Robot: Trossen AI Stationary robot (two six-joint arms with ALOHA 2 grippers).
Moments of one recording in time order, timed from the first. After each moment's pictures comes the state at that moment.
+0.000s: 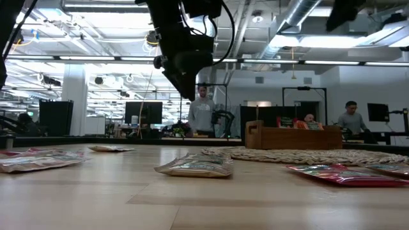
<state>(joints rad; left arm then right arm) 0.03 1.83 1.44 -0.80 -0.51 -0.36 -0.64 0.98 1.44 -1.40 -0.13 -0.19</state>
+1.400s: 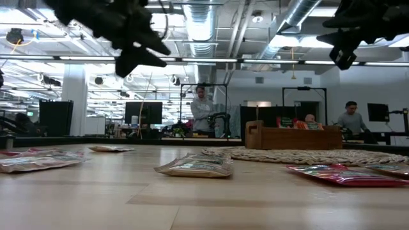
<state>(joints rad) 0.04 1.11 0.64 0.05 -0.09 -0.58 -0.21 0.37 0.38 -0.23 -0.32 0.42</state>
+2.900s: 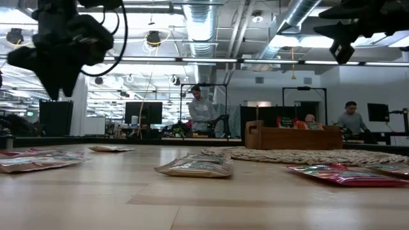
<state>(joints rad) -0.11 1.17 0.83 -1.01 0.01 -1.33 -0.12 0.35 0.37 -0.13 -0.18 0.45</state>
